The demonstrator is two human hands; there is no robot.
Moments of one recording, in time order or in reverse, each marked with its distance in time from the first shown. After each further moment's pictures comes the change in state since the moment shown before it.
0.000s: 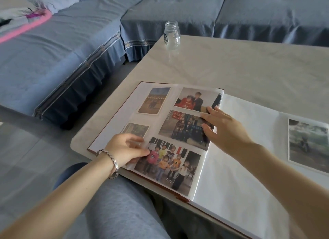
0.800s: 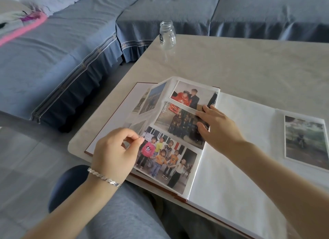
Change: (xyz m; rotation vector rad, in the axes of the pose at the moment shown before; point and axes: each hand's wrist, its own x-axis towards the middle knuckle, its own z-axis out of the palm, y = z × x) left_hand -0.029 0.011 0.009 0.406 0.639 0.767; right_hand -0.002 -0.011 -0.002 0.030 0.005 0.016
